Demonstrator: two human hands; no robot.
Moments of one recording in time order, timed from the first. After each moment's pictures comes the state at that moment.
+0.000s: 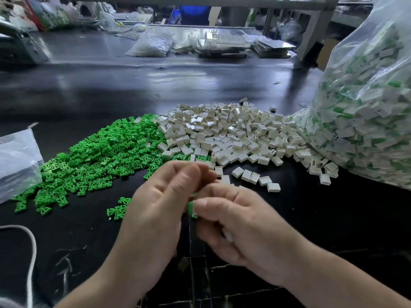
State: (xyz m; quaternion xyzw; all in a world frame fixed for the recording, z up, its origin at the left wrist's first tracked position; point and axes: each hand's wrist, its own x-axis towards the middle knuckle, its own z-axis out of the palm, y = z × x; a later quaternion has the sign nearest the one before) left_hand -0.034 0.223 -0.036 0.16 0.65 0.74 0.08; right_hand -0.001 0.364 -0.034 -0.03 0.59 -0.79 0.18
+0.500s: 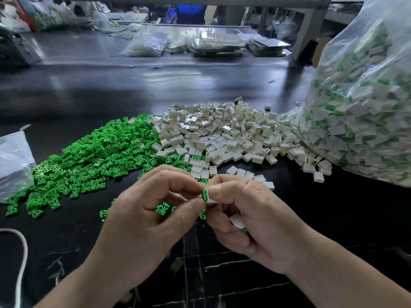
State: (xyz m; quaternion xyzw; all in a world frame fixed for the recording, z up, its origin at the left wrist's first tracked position) left_hand -0.037 0.209 -0.033 0.32 0.78 0.53 -0.10; right_hand -0.007 0.387 -0.039 -0.03 0.55 -0.82 0.17
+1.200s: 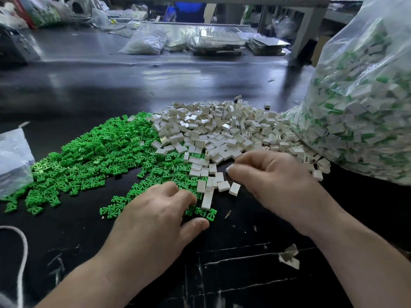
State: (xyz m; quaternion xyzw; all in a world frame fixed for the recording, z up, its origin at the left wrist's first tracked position) left_hand -0.042 0.211 -0.054 0.30 0.94 0.14 -0.08; right_hand -0.020 0.432 -0.036 0.07 0.85 -0.53 -0.03
